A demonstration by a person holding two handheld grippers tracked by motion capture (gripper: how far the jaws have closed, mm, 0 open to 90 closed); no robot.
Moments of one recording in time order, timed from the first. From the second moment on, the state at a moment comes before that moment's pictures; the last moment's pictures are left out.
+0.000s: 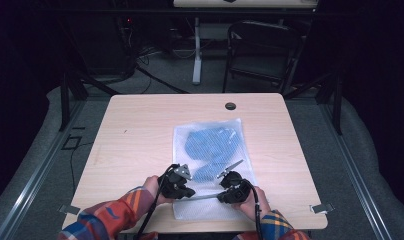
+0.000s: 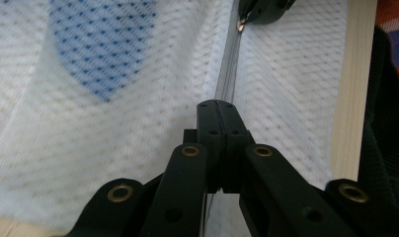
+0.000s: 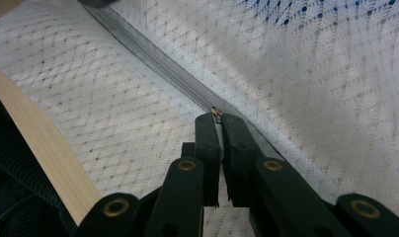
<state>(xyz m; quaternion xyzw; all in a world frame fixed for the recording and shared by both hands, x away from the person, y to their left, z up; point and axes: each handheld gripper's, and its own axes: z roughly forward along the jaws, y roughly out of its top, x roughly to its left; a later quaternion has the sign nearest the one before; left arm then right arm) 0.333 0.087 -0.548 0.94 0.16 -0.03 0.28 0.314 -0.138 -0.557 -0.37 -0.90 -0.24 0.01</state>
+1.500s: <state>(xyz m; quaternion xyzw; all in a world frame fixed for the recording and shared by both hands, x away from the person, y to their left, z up) 0.336 0.058 -0.563 0.95 0.15 -0.03 0.28 0.317 -0.145 -0.552 -0.37 -0.90 -0.23 0.02</state>
